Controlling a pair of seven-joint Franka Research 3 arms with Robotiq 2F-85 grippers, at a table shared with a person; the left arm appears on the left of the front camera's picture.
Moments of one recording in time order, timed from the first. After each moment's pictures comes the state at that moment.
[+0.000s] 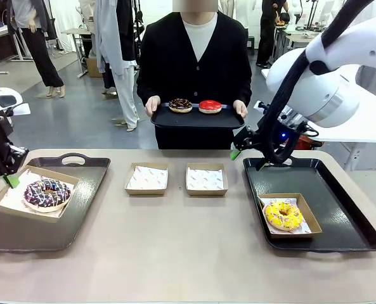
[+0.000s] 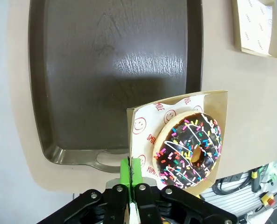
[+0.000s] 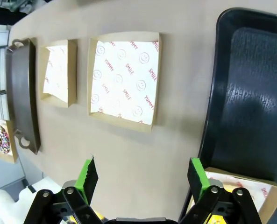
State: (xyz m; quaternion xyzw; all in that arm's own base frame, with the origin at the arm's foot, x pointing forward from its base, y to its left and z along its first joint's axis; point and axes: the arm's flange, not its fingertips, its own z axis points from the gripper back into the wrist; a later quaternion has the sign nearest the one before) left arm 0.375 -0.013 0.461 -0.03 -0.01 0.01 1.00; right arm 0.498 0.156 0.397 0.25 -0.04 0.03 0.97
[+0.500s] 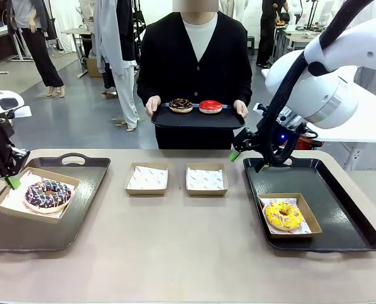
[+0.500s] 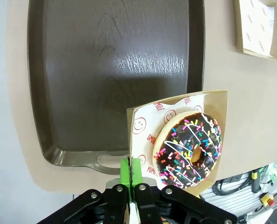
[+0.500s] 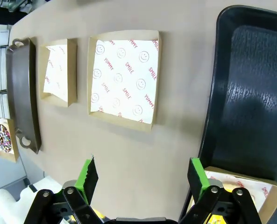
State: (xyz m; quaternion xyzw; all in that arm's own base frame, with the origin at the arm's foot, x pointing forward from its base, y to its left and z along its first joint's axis) left arm 0.377 -0.013 0.458 -0.03 -0.01 0.01 1.00; right arm 0.498 0.155 0.397 0.25 -0.04 0.03 0.97
